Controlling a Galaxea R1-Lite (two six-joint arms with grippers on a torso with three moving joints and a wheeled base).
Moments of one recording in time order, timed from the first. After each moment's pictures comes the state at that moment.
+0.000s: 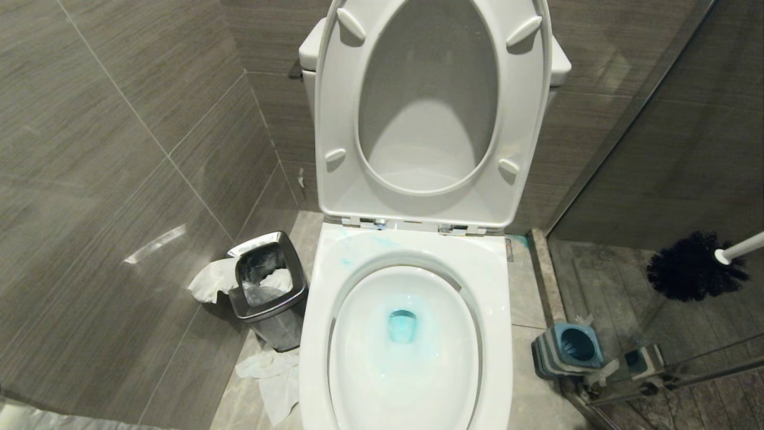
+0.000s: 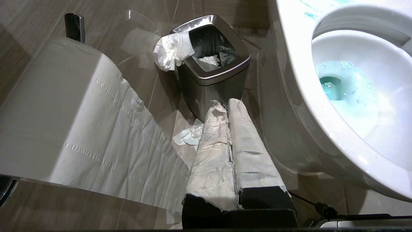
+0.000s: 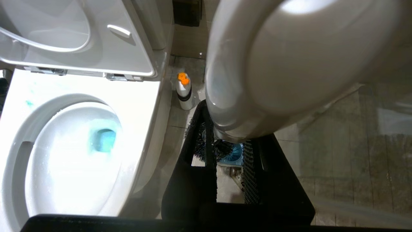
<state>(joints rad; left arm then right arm) -0.01 0.00 0.00 0.01 0.00 0.00 -0.30 1.01 -1.39 0.57 0.24 -0.02</state>
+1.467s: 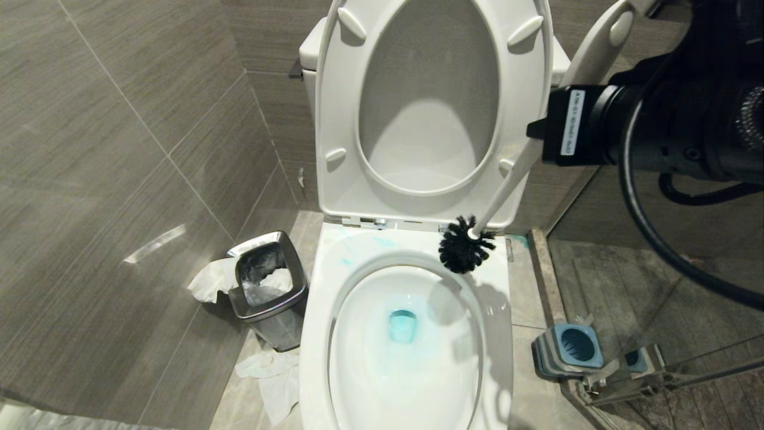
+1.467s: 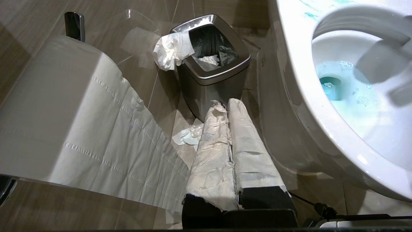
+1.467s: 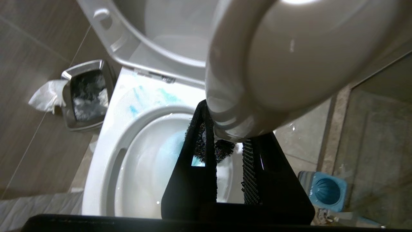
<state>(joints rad) -0.01 0.00 0.00 0.01 0.00 0.00 0.84 1.57 -1.60 0.33 -0.63 0.24</state>
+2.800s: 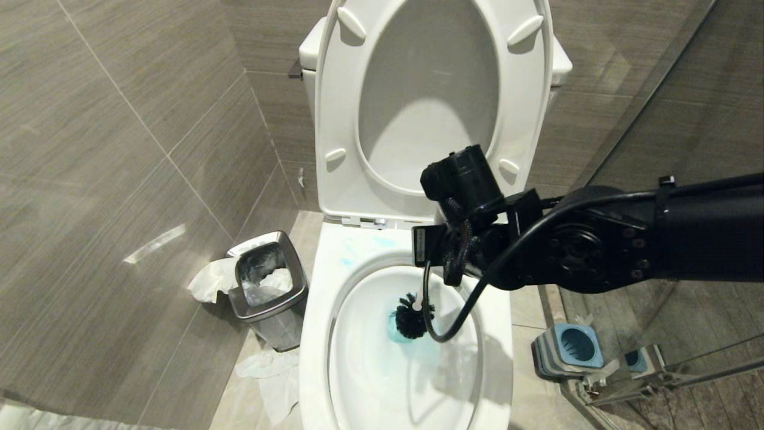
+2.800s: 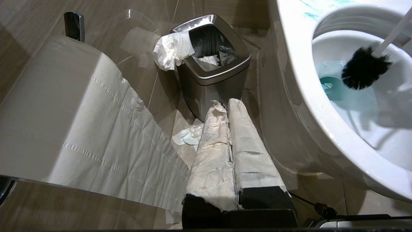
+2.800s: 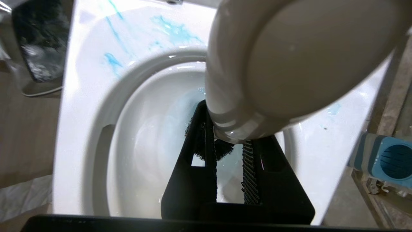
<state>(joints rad) -0.01 0.00 0.00 0.01 0.00 0.00 0.78 2.01 -1.55 0.15 -0.53 0.41</state>
